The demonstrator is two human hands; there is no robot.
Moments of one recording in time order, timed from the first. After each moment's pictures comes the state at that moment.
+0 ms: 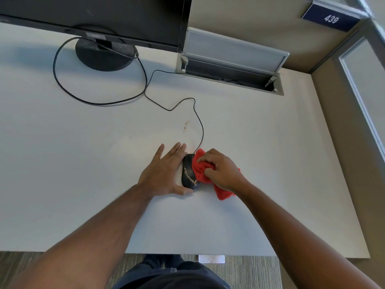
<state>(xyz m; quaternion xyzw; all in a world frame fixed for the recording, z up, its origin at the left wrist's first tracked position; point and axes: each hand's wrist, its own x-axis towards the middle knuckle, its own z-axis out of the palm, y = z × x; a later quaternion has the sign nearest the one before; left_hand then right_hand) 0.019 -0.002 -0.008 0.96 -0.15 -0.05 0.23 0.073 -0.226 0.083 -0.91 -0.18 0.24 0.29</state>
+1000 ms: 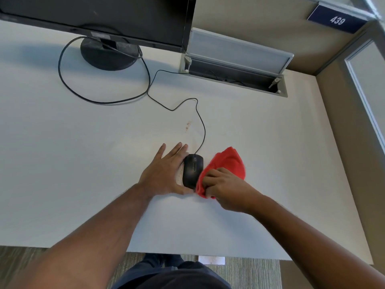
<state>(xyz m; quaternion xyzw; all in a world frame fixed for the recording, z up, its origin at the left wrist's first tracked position) 0.020 -0.004 -0.005 0.96 -0.14 -0.06 0.23 0.046 -0.248 0.099 -0.83 -0.53 0.19 -0.04</state>
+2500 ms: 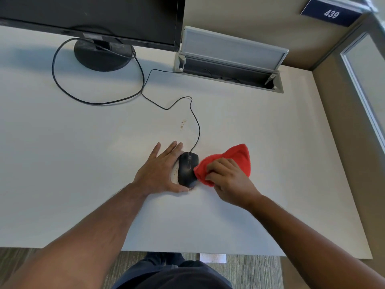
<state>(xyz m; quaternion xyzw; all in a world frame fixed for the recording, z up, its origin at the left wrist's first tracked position) 0.019 -0.004 -0.002 0.96 -0.13 -0.06 0.25 0.049 -0.278 0.077 -0.87 -0.48 -0.02 0.12</state>
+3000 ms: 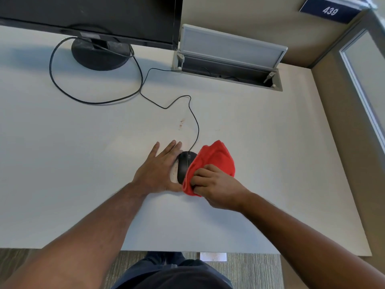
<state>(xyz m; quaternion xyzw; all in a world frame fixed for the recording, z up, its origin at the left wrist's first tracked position) 0.019 -0.005 -0.004 0.97 -0.15 -0.04 0.21 0.040 -0.254 0.075 -0.79 -0.61 0.03 0.04</state>
